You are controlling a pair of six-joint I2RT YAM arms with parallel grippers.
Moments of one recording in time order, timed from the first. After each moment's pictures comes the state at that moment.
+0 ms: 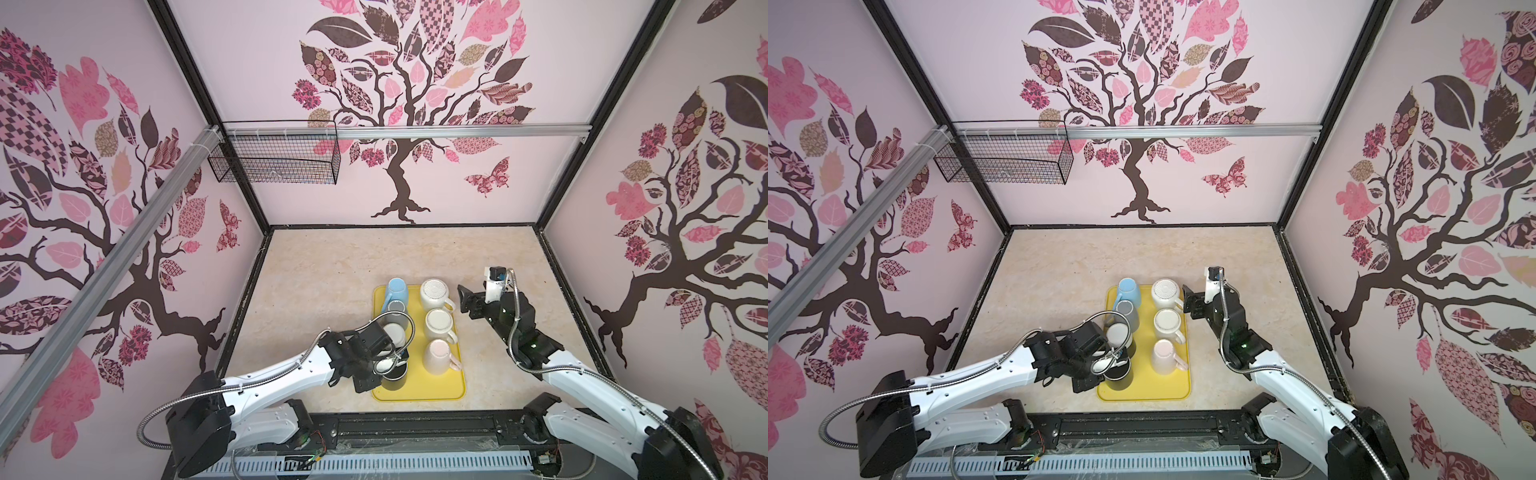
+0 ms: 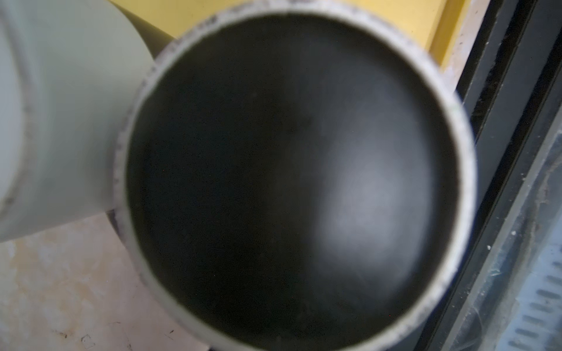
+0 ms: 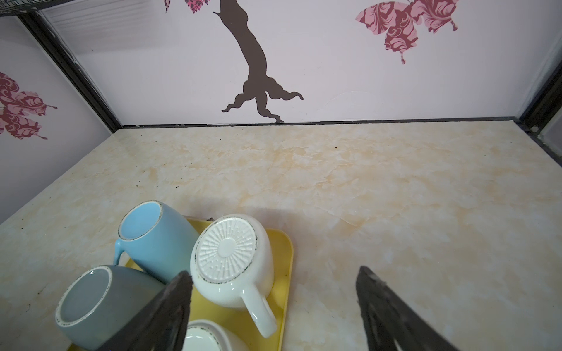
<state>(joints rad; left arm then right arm) -0.96 1.19 0.72 -0.80 0.04 0.36 0.50 0.96 0.48 0.22 0.20 0.24</state>
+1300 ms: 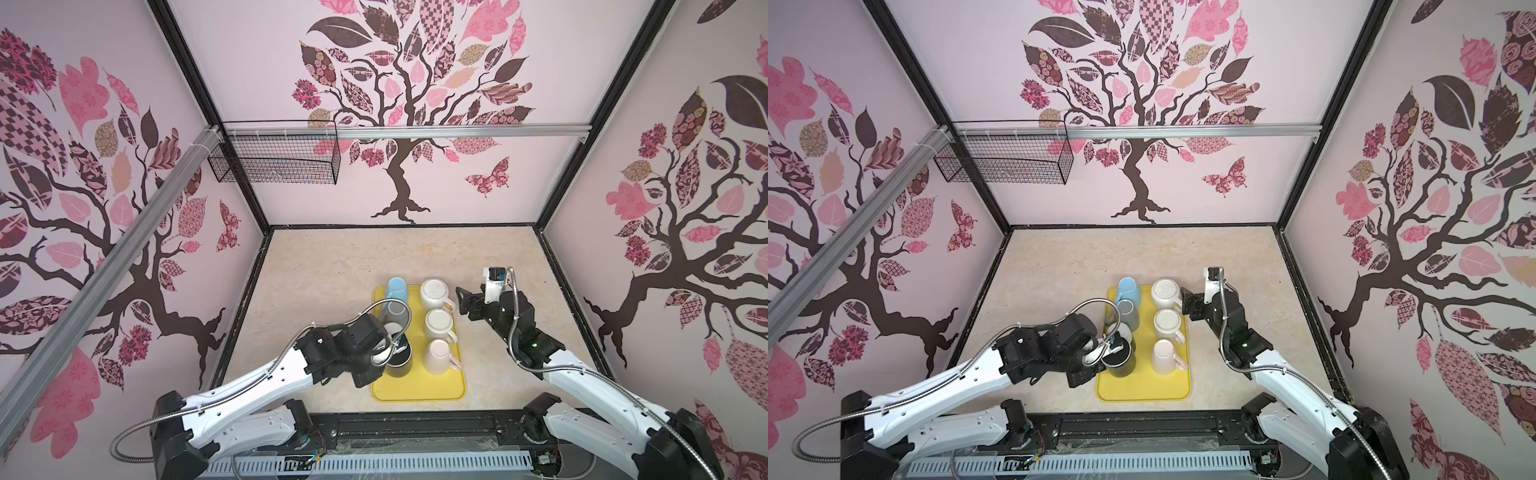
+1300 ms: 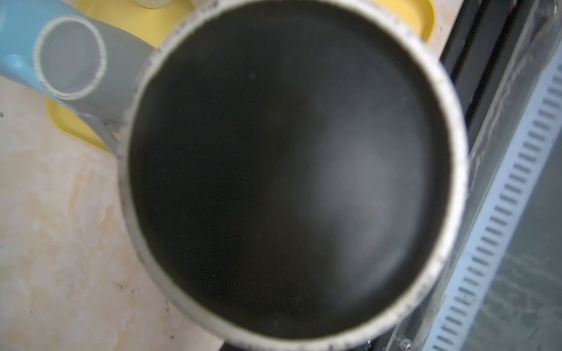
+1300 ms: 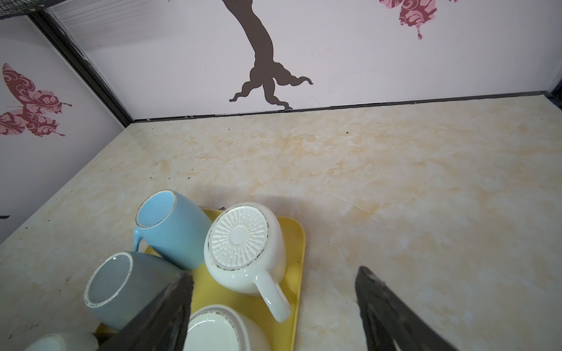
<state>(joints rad) -0.99 1.10 0.97 -0.98 -0.01 0.17 0.50 0.95 0.50 0.16 0.16 0.30</state>
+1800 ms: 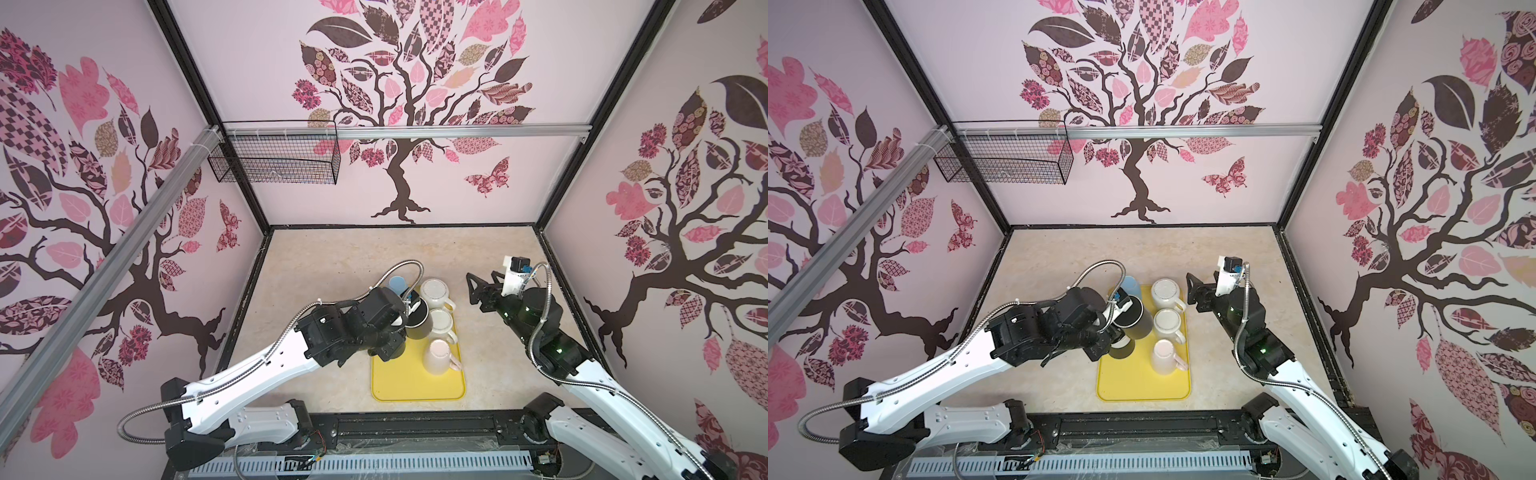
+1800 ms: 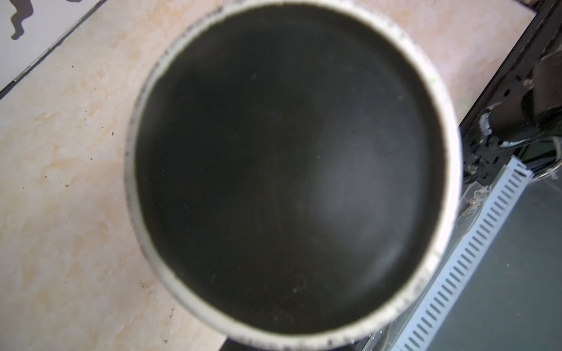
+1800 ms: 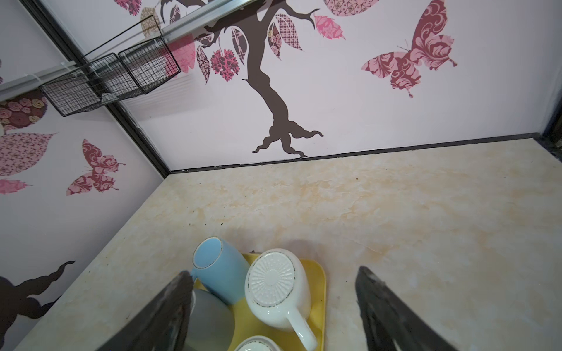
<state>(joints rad) -1.06 1.19 1.30 -1.00 -0.14 -0.13 0.50 0.77 0.64 0.00 0.13 0.37</state>
